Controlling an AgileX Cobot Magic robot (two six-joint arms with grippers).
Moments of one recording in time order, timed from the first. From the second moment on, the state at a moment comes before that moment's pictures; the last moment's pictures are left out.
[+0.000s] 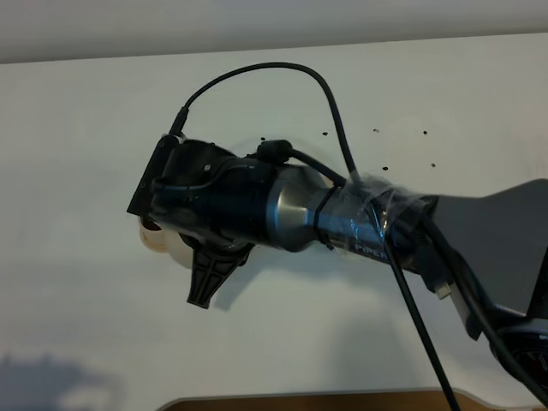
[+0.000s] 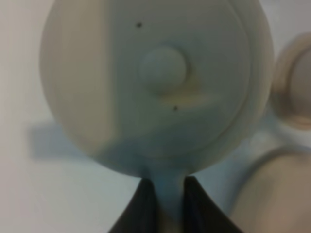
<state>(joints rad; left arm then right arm) -0.02 -0.01 -0.51 -0.03 1.04 0.04 0.93 2.20 -1.75 -0.30 1.00 -0.01</state>
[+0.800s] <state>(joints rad) -0.02 -0.01 -0.51 -0.03 1.04 0.04 0.80 2.07 -1.70 -0.26 1.09 0.00</state>
